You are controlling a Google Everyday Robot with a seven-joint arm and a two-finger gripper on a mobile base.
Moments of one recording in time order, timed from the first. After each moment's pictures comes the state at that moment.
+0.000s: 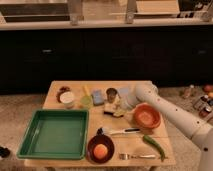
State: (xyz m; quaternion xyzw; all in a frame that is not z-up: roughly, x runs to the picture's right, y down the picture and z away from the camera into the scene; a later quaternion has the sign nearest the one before) arm 0.067 0.140 0.888 -0.30 -0.25 0.14 0.91
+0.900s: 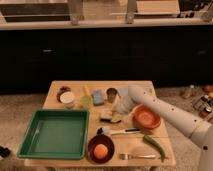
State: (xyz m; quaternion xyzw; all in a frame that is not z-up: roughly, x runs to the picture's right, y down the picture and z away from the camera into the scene) arm 0.067 0.171 0.859 -0.34 -0.24 0.11 0.90
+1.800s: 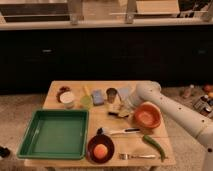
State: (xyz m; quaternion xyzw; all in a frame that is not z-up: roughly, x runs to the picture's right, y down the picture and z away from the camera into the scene) arm 0.101 0.138 0.878 -0.30 -0.20 0.15 0.92
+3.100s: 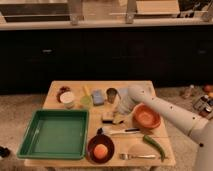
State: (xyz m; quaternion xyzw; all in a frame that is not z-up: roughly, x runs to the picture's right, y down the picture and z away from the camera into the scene) arm 0.078 0.180 0.862 -0.36 -0.22 0.09 0.90
